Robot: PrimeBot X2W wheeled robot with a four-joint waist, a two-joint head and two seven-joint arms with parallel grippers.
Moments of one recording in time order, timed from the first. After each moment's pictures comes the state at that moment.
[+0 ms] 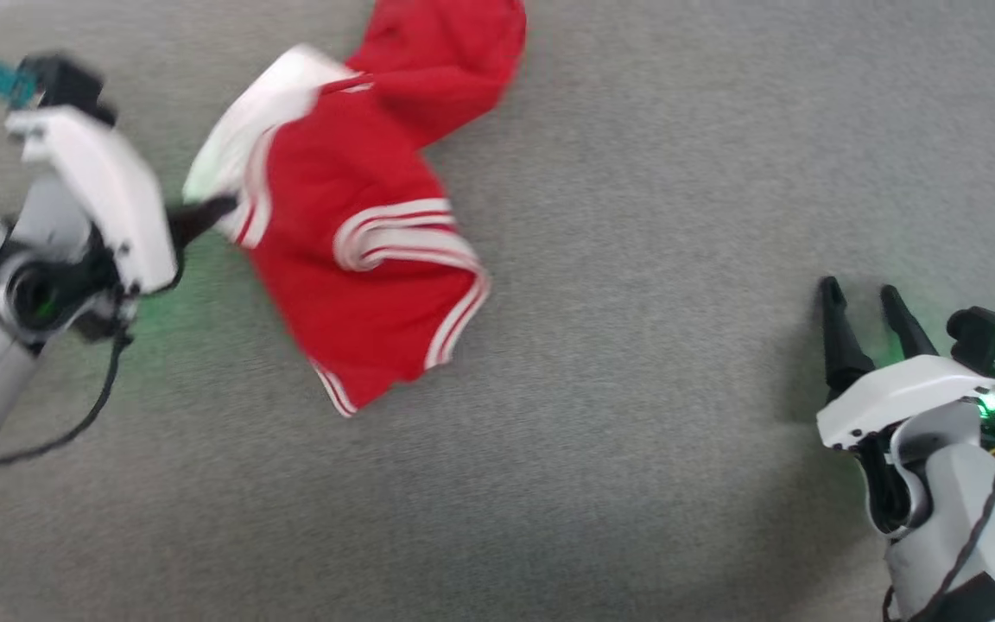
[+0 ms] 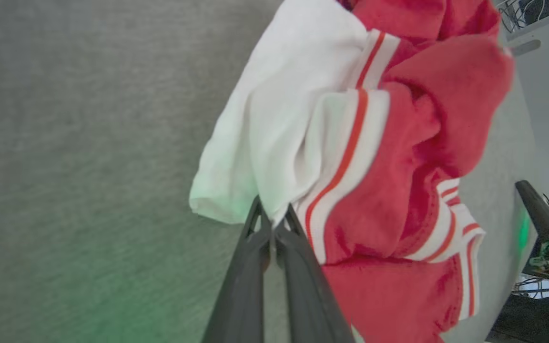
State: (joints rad) left arm -1.14 0.71 -1.13 0.66 -1.57 -0.13 0.42; right arm -0.44 -0.11 -0.08 0.63 0.37 0.13 -0.16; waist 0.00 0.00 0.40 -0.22
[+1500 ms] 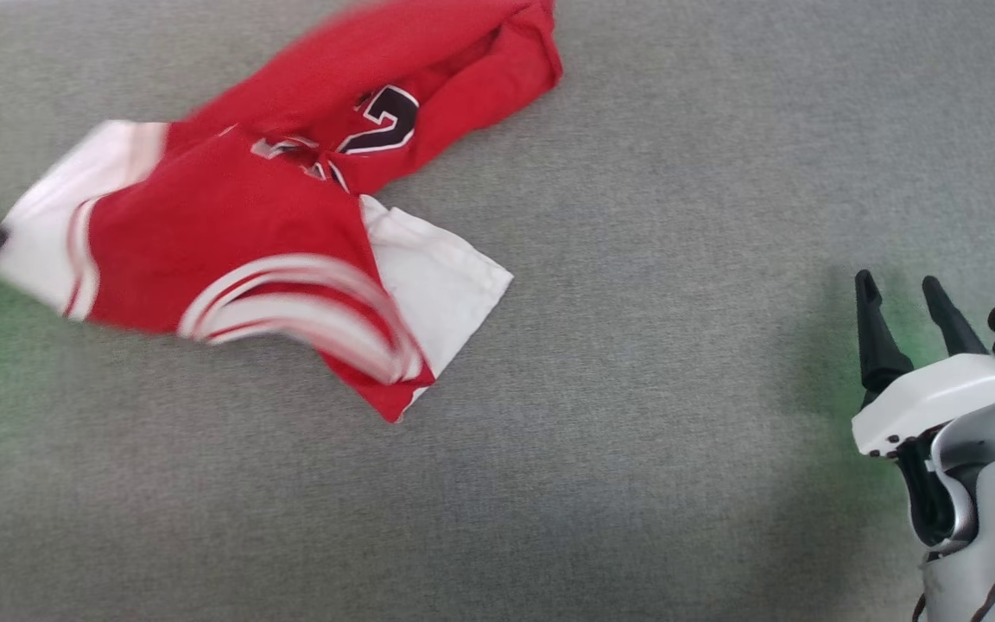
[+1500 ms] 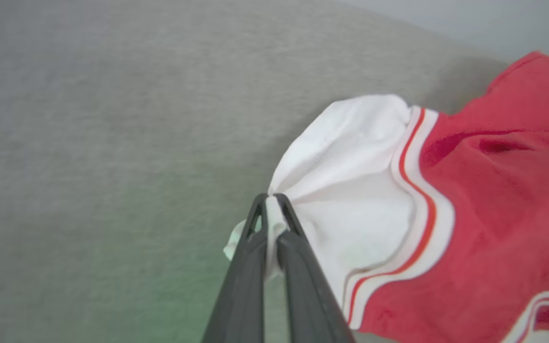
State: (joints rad) left arm -1.01 0.88 -1.06 0.79 -1.55 -0.09 0.18; right arm -0.31 -0.07 -0.19 0.28 0.25 0.13 0.05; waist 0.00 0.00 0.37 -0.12
